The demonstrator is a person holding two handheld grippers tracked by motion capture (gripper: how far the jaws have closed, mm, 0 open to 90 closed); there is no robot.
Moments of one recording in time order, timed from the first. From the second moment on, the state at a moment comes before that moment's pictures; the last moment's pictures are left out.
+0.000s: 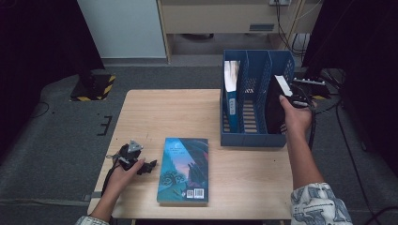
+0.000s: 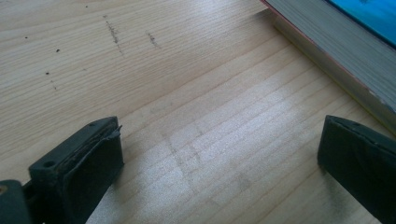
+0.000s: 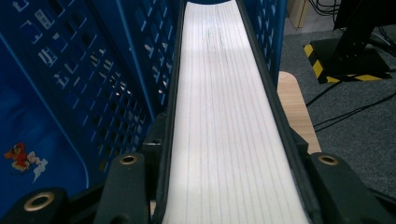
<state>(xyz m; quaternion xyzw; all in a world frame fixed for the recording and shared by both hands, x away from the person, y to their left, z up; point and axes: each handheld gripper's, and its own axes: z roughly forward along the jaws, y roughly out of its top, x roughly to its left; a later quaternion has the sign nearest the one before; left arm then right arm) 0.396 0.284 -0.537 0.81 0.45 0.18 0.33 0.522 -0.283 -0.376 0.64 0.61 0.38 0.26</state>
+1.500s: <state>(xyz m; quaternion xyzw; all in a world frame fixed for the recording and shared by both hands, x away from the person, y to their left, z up) 0.396 0.284 -0.537 0.81 0.44 0.18 0.33 0.522 -0.273 -0.374 0.65 0.61 0.37 0.26</state>
